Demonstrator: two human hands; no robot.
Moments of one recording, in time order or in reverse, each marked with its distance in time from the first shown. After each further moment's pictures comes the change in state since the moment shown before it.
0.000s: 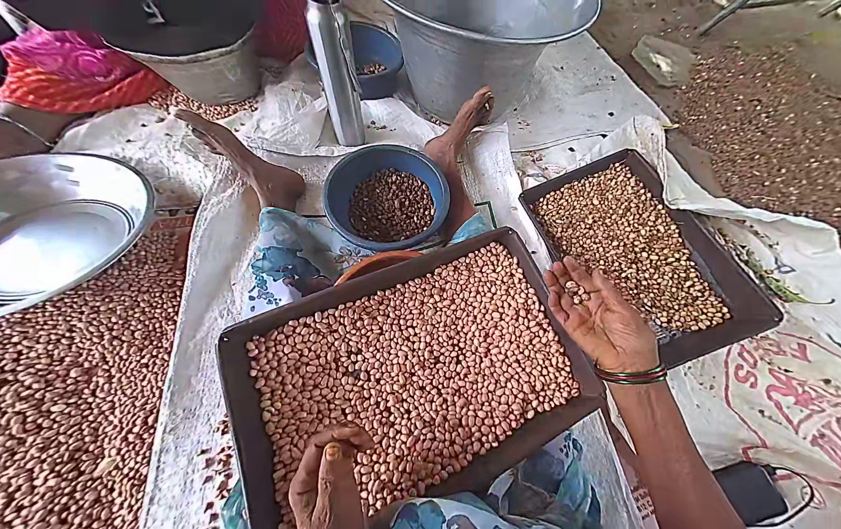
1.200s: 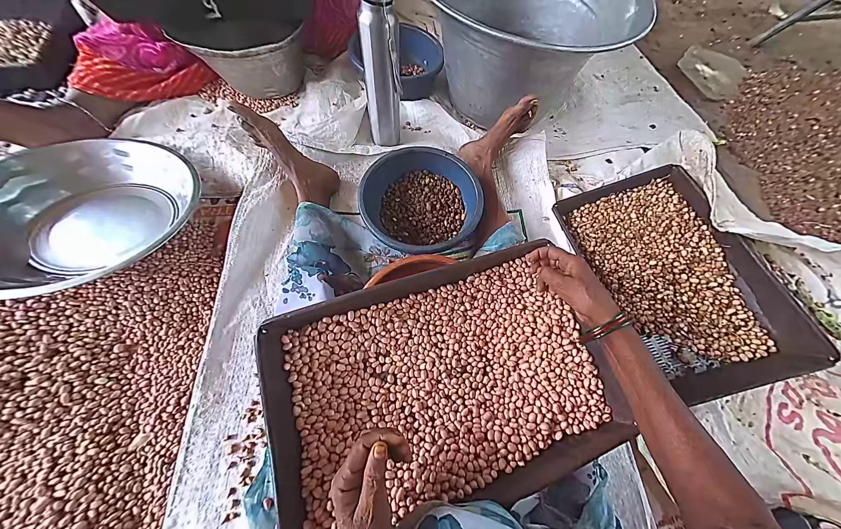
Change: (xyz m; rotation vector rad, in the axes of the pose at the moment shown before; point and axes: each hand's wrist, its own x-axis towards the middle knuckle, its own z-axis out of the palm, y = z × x) left_hand -0.004 0.001 0.002 0.013 -0.039 -0.062; right_hand 0.086 0.028 0.038 -1.344 -0.413 -0.295
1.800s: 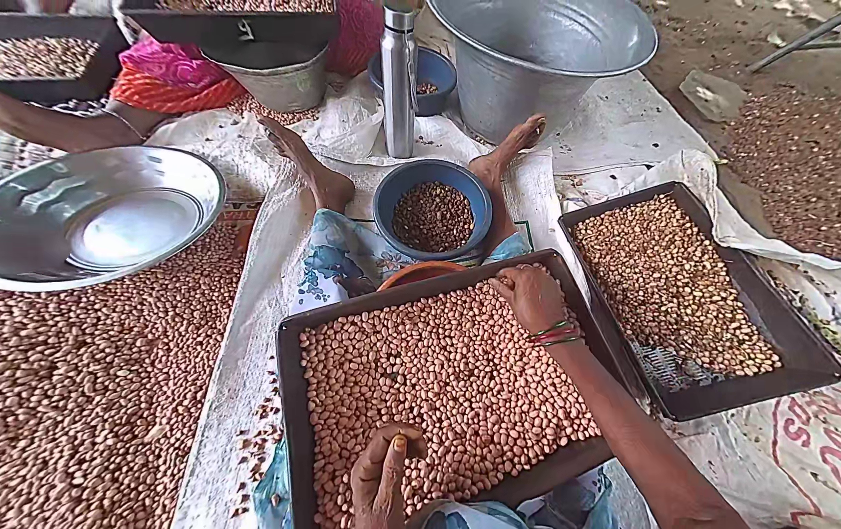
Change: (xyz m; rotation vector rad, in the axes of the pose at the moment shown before) left_hand 0.003 0.000 0.004 -0.006 -0.033 0.009; right_hand 0.003 -0.041 0.059 -0.625 0.057 -0.045
